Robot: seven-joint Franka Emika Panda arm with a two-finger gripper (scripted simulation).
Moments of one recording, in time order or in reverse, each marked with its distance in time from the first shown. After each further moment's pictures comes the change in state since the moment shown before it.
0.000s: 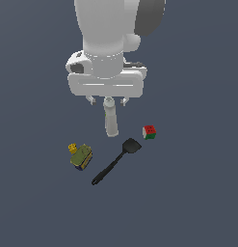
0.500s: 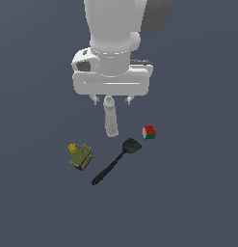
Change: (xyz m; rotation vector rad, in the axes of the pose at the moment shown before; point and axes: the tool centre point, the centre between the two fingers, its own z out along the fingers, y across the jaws) arm 0.002 -0.013 -0.006 -0.018 0.009 -0.049
